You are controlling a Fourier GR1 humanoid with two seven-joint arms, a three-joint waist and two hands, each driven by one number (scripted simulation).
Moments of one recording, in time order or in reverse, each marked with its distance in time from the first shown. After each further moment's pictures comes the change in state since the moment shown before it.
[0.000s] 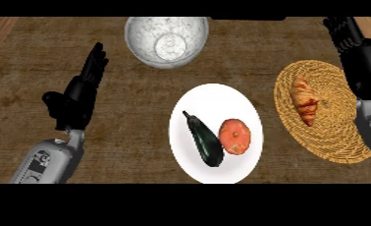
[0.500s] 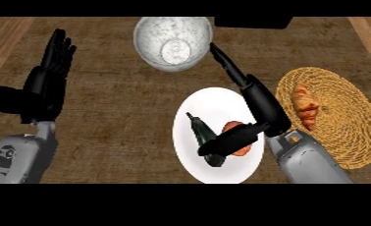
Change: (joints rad) left arm -0.011 0.065 0.147 -0.001 0.068 -0.030 -0.062; right arm -0.022 0.270 0.381 -0.168 0.146 -0.008 0.028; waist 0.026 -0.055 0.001
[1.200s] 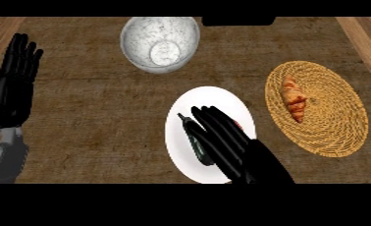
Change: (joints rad) left arm 0.063 0.061 0.149 0.039 0.087 -0.100 -0.081; right arm 0.168 -0.118 0.289 -0.472 0.554 -0.042 0.383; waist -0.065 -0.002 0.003
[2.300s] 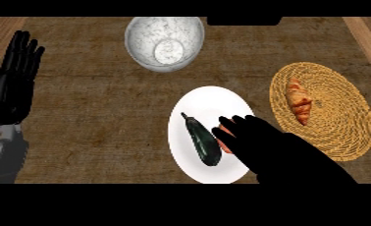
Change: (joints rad) left arm -0.022 -0.013 0.026 0.022 -0.008 -0.052 -0.005; right arm -0.229 -0.208 -0.139 -0.158 -0.419 0.678 0.584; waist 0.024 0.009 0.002
